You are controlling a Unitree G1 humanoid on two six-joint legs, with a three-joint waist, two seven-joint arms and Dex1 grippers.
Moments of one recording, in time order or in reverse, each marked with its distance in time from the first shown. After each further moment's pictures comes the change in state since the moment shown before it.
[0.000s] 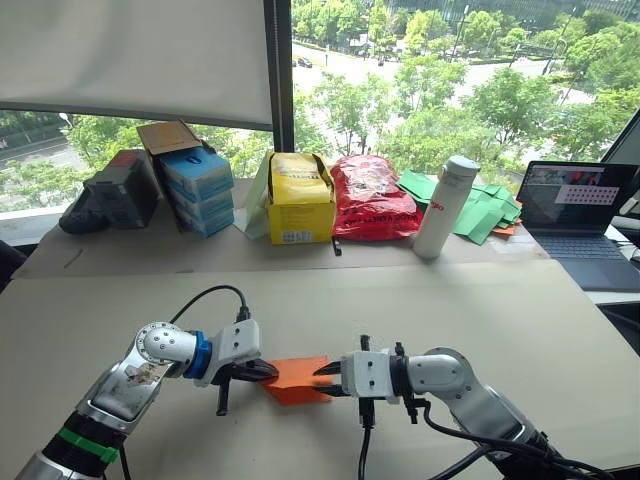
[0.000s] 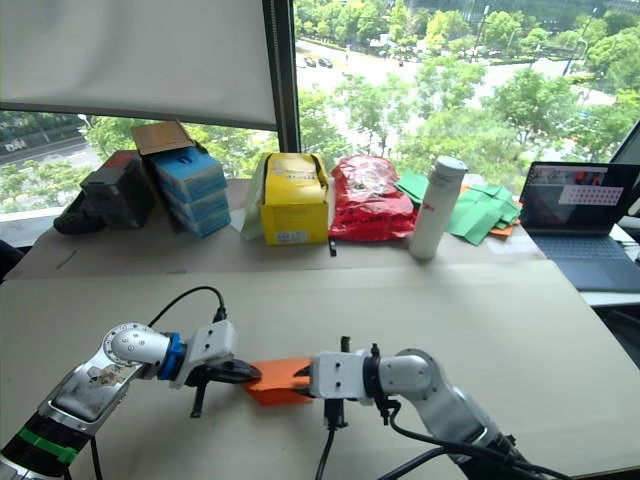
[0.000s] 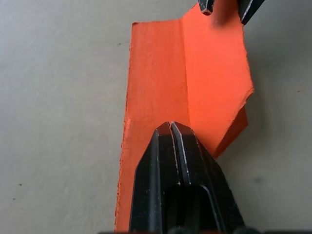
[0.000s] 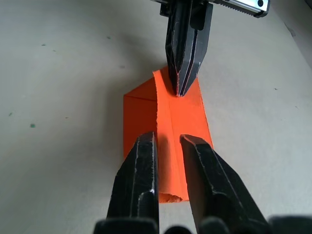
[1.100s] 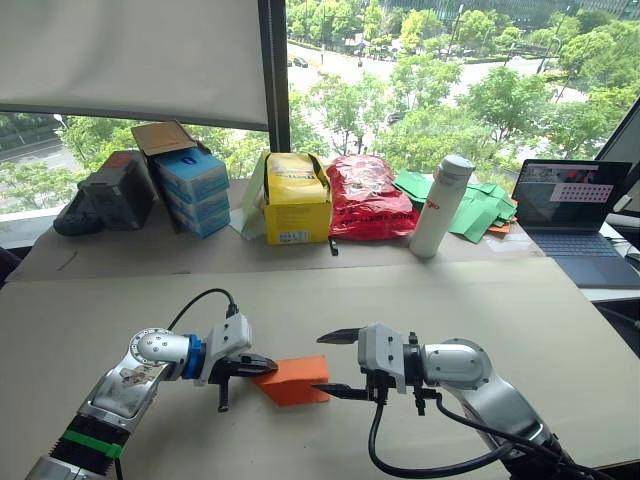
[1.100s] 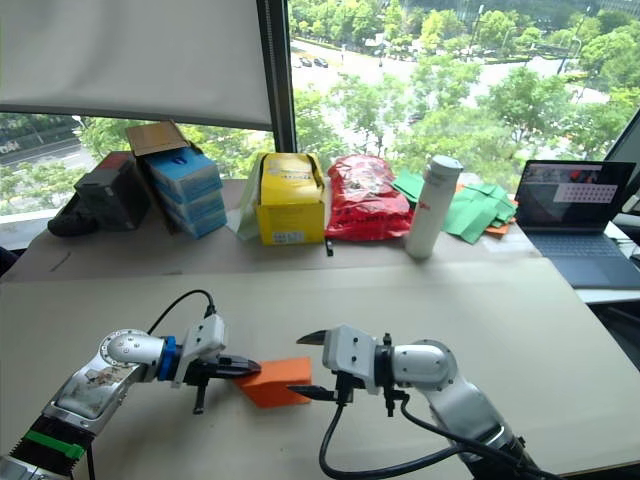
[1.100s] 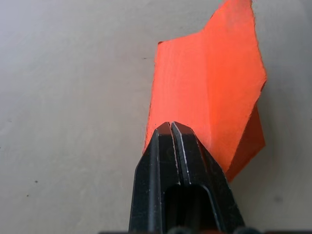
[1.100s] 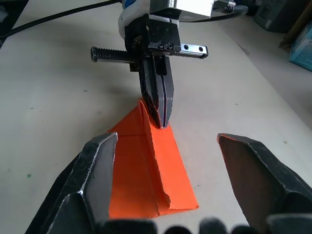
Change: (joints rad) left arm 0.008 -0.046 0.033 0.162 -0.074 -0.097 0.014; right arm 0.028 0.010 -0.120 -0.093 0.195 0.124 -0.008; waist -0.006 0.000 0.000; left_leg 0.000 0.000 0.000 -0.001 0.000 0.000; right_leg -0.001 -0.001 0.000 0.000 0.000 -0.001
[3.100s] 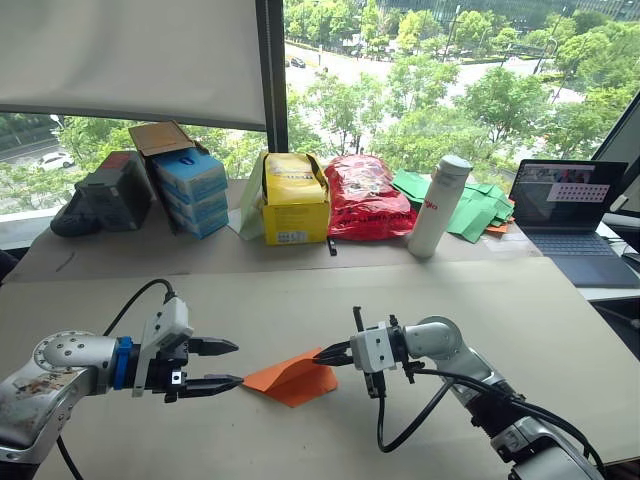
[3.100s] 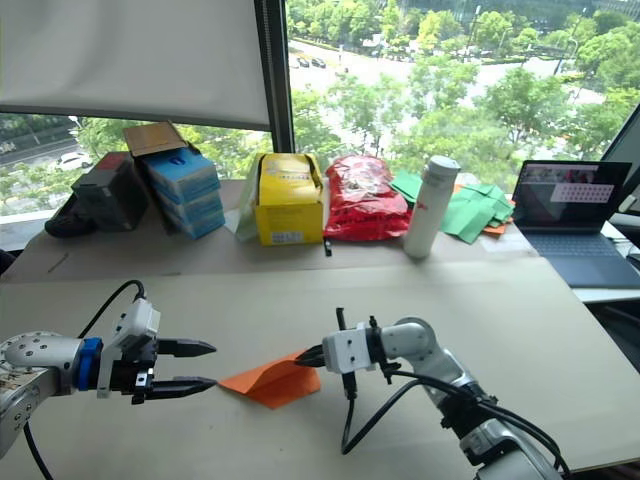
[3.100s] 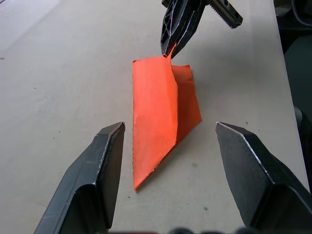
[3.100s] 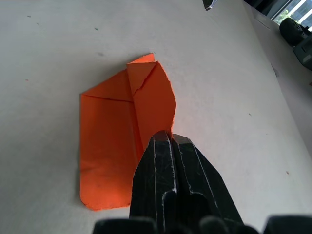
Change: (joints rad) left arm 0.263 0.232 0.386 -0.360 -0.372 0.337 0.003; right arm -0.272 0.066 0.088 0.657 -0.123 -0.691 0.172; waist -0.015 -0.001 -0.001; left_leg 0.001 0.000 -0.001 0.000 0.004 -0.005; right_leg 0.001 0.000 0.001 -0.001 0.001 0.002
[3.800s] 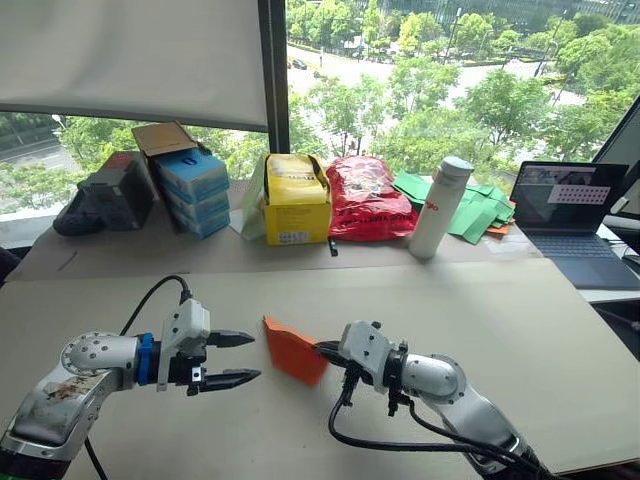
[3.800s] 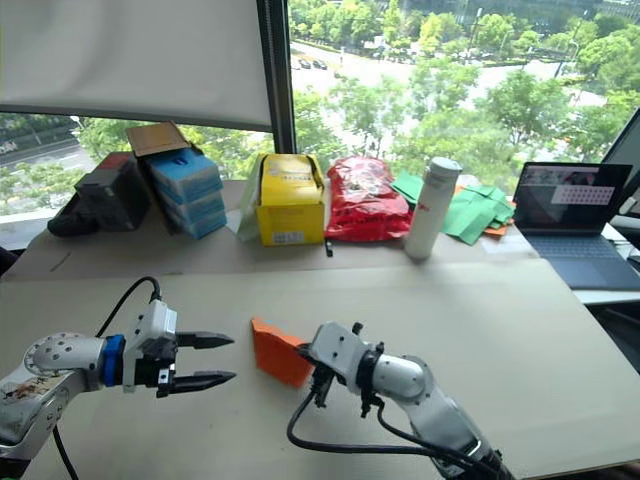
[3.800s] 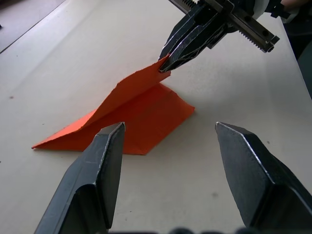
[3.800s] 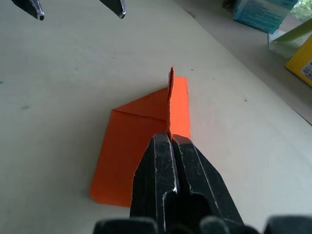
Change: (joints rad) left arm -0.053 -0.094 -0.083 0.041 0.091 -0.153 0.019; right arm 0.270 -0.008 -0.025 -0.581 0.008 0.691 -0.408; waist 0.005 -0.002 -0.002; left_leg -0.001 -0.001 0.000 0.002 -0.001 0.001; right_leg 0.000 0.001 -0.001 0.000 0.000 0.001
